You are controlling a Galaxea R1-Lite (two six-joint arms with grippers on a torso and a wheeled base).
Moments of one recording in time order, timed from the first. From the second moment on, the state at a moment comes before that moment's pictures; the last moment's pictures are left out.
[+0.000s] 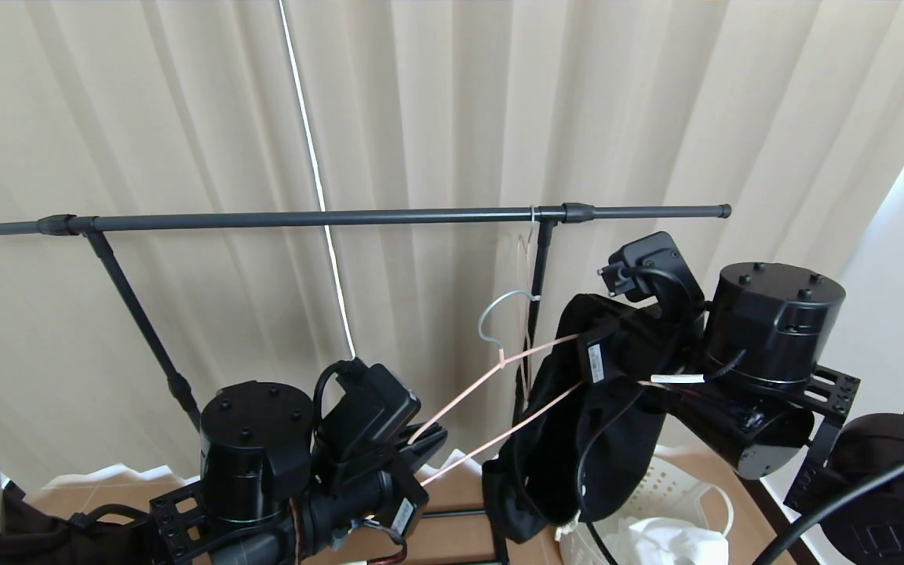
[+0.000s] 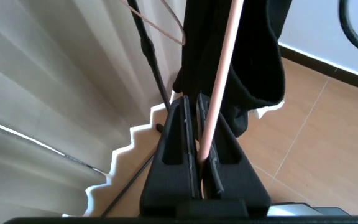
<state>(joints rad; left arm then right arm) -0.76 1.81 -0.42 -1.07 0.00 0.20 0.68 1.77 -0.70 -0.93 -0.42 -0.15</state>
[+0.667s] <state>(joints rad) -0.76 1.81 -0.41 -1.11 0.00 0.18 0.91 1.76 -0.71 -0.93 -0.46 -0.02</state>
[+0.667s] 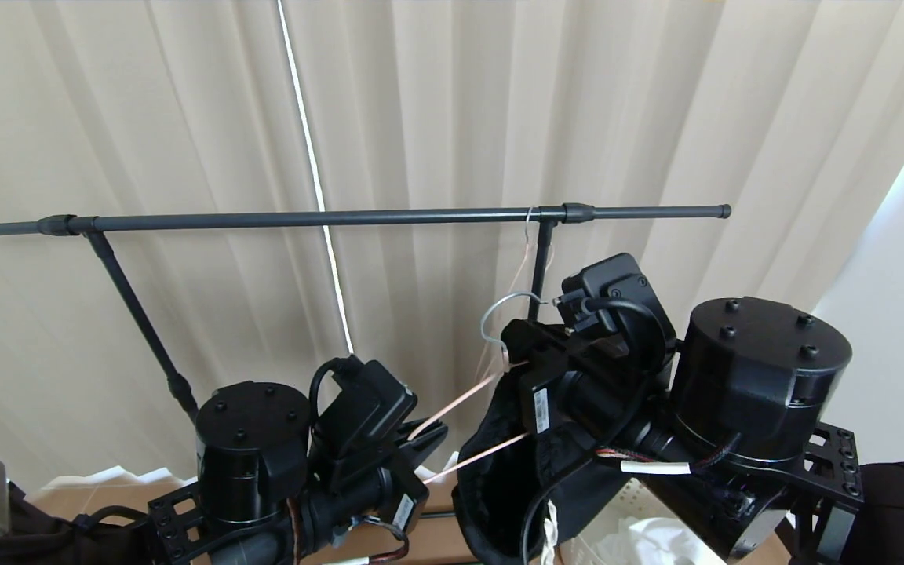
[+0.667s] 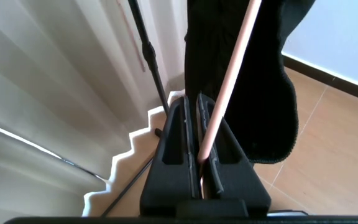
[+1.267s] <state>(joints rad) -0.74 1.82 -0.38 -1.21 0.00 0.17 0.92 1.74 -0.74 -0.97 -0.52 -0.03</state>
